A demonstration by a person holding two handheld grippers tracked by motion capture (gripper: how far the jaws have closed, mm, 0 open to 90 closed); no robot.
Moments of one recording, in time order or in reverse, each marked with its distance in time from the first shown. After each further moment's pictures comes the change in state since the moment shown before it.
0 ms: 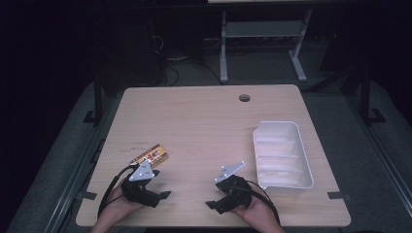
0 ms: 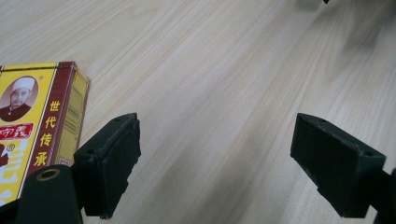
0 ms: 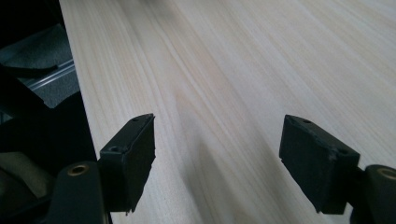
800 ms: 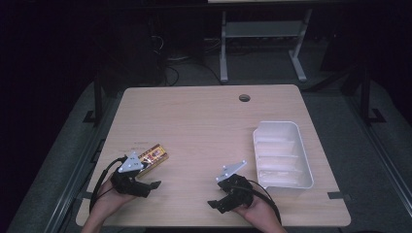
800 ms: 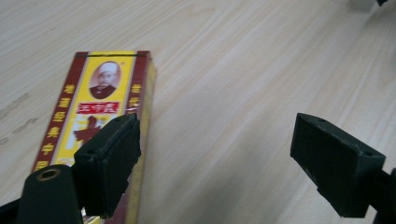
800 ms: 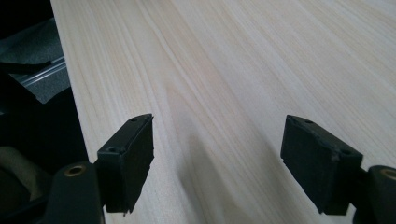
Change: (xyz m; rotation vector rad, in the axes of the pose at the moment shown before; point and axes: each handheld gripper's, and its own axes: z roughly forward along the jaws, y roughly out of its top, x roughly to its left) left arm 0.033 -0.006 -0.016 -0.002 0.096 -0.060; right arm -0.003 -0.002 -0.001 0.018 -0.016 -0.002
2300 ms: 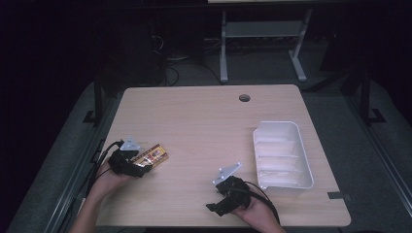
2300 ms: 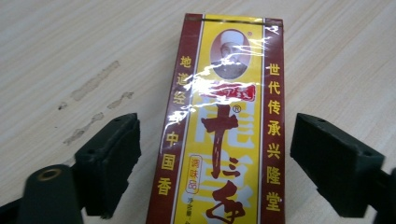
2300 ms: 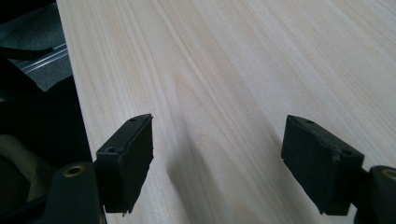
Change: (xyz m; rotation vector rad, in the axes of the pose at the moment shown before) left arm 0.062 0.003 0.024 0.133 0.087 -0.065; right arm 0.005 0.001 0.008 0.038 0.014 -0.031
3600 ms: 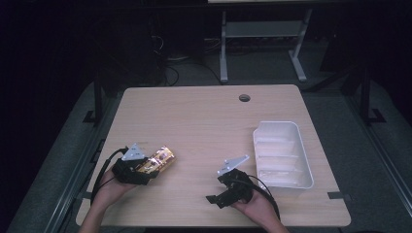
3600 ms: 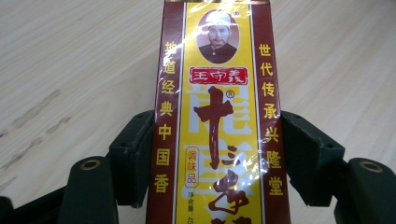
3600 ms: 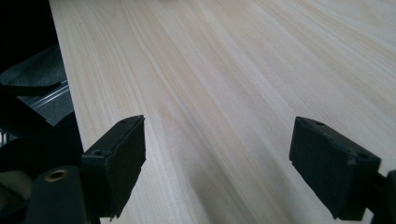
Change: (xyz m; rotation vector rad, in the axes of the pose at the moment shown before) left arm -0.045 0.004 -0.017 -0.087 -0.070 0.052; right arm -0.014 0.006 -0.013 -0.092 0.007 0.087
